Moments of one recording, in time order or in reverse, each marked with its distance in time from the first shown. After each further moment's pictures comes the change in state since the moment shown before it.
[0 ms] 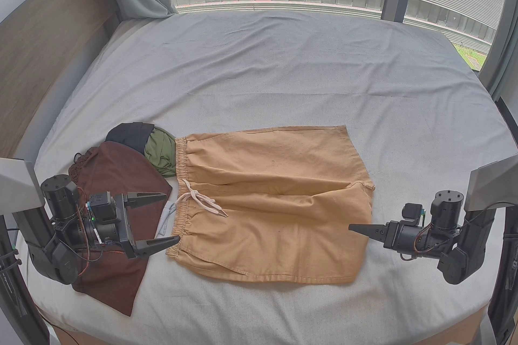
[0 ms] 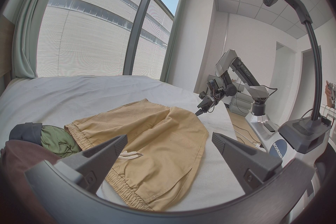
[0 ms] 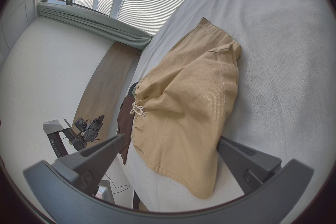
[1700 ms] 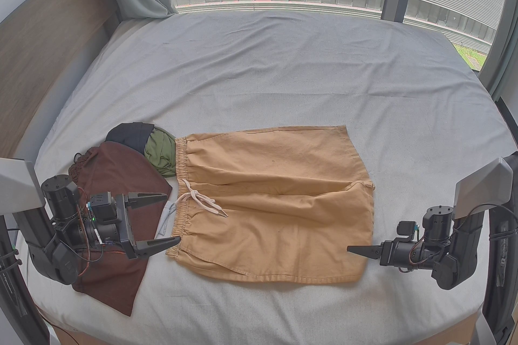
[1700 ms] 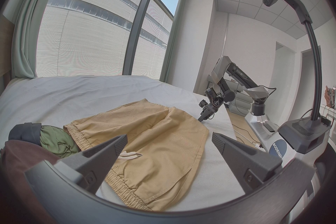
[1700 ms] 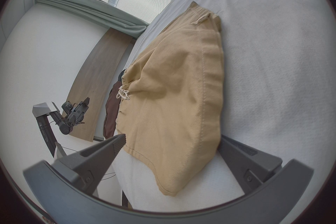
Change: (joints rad) left arm -0.005 0.000 0.000 0.000 0.000 0.000; right arm -0.040 0.149 0.002 -0.001 0.030 -0.165
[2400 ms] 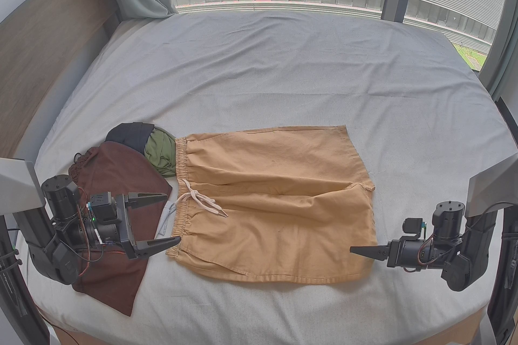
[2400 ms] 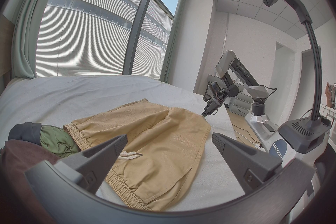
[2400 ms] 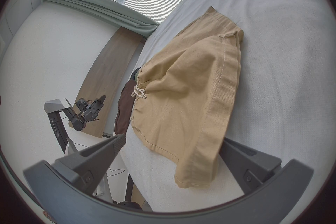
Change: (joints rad) left arm 0.000 0.002 -0.001 0.000 0.000 0.000; right arm 0.026 -0.129 0.089 0.002 0.046 0.005
